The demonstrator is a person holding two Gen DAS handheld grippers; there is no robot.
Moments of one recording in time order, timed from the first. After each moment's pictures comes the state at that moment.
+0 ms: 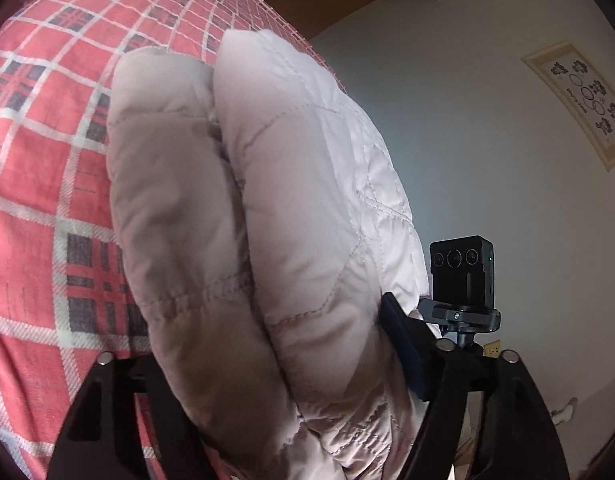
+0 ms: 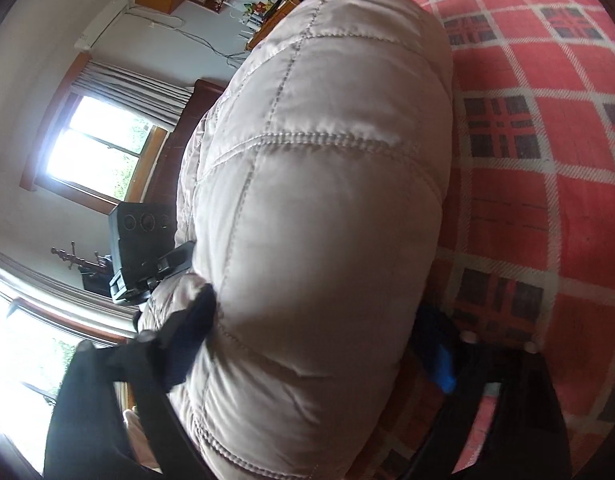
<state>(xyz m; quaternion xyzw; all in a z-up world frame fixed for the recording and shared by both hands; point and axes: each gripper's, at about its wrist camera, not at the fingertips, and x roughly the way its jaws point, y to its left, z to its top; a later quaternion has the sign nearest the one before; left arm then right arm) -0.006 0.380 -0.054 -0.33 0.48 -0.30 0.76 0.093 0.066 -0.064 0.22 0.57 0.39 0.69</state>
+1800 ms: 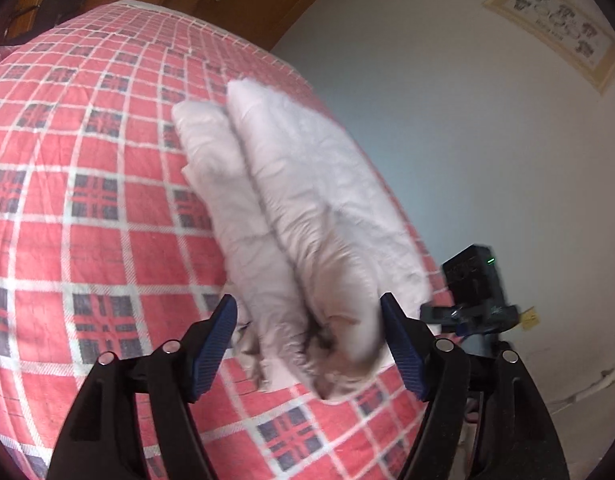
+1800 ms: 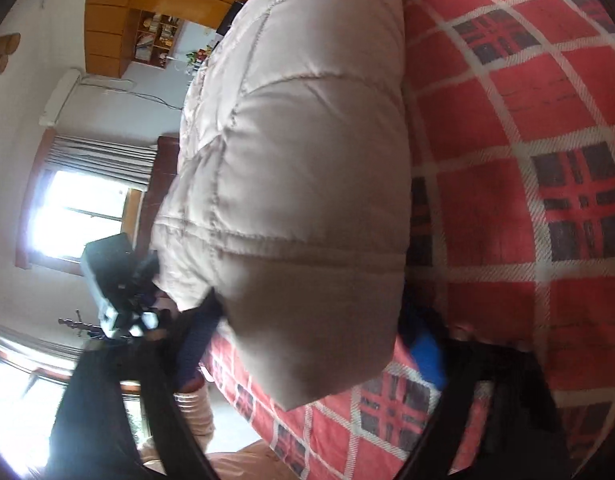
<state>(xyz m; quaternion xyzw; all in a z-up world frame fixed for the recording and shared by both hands) -0.010 0.278 -0.014 -0.22 0.45 -0.31 0.81 0.041 -0.098 -0.077 0.31 0.59 0.29 0.69</state>
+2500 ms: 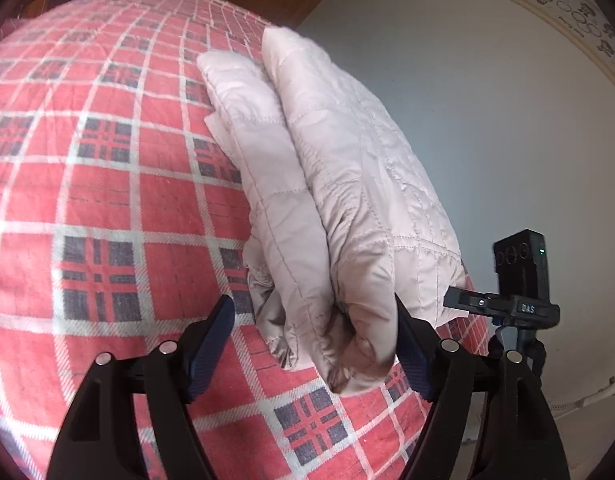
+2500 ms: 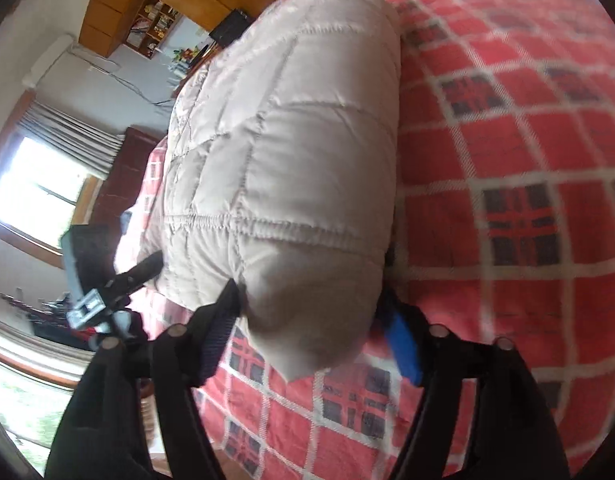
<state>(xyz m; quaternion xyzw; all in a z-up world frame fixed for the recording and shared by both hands) -0.031 0.268 -0.031 -0.21 0.48 -0.28 0.81 0.026 -0.073 -0.034 0.19 0.55 0.23 0.78</state>
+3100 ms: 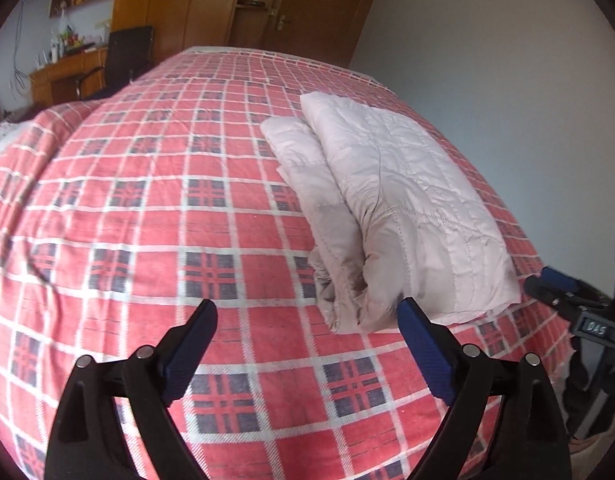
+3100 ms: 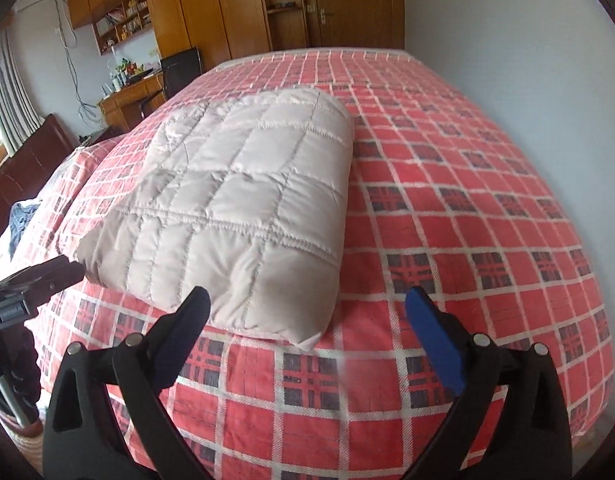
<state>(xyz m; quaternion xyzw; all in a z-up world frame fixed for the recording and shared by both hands) -0.092 0.255 0.024 -0.08 0.44 -0.12 0.88 -0.039 -0.039 0.020 0.00 0.43 0.06 0.90</state>
